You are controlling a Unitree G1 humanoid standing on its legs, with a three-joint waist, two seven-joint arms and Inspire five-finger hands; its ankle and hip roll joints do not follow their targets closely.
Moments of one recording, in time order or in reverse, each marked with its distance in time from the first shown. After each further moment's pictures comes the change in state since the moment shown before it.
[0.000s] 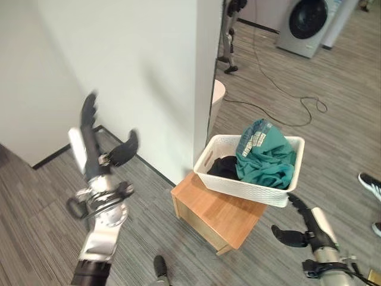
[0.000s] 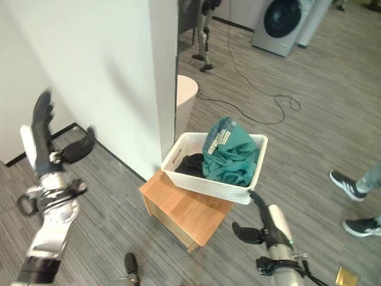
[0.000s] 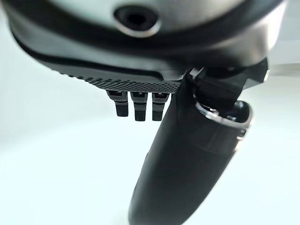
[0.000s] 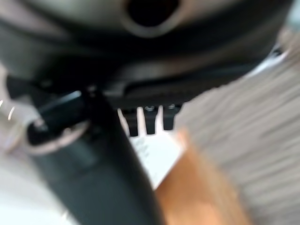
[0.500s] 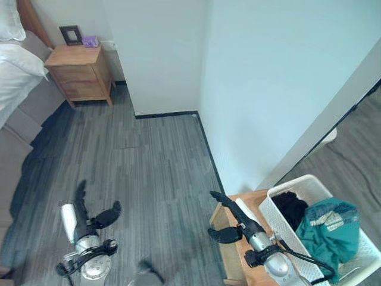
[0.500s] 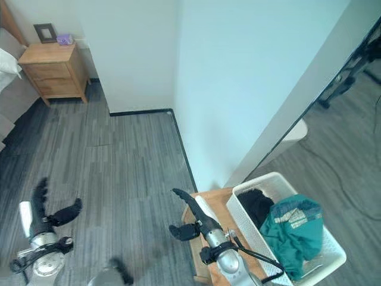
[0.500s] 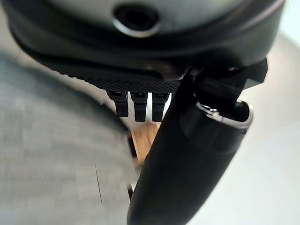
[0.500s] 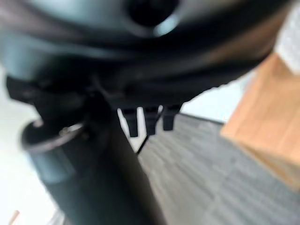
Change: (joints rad) left arm 0.161 -0.069 -0.063 0.158 -0.105 0.000 -0.042; right arm -0.062 0.075 0.108 -0.035 -0.020 -0.059 0.116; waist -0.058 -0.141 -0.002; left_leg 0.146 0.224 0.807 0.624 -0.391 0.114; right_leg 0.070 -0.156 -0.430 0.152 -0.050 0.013
